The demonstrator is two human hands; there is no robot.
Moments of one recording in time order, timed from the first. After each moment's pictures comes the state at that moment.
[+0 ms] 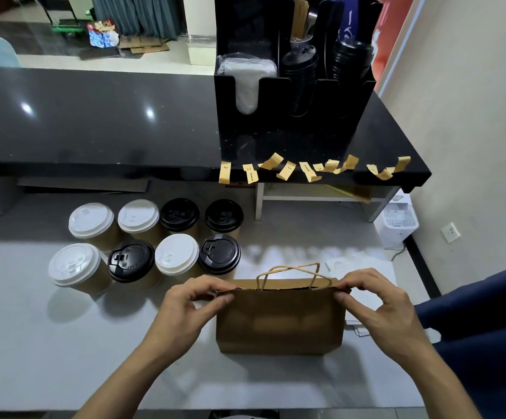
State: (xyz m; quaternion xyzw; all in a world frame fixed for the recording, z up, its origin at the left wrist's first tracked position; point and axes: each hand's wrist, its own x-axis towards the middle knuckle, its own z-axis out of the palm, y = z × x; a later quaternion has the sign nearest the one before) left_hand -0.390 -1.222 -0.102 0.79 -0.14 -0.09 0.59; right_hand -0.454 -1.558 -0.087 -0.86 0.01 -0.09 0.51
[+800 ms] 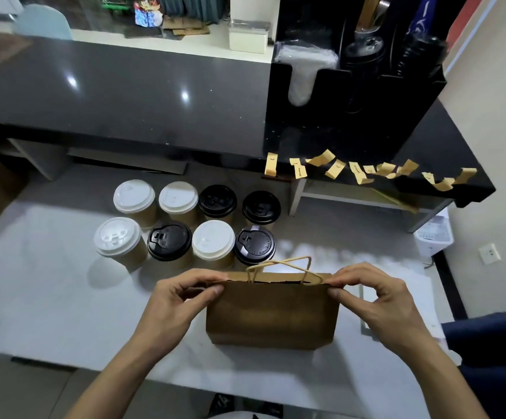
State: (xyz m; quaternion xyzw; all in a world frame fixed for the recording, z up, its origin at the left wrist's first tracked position) left_hand -0.403 -1.160 -0.109 0.75 -0.07 -0.05 0.66; right_hand -0.416 -1.504 -0.074 -0.86 -0.05 -0.03 0.51
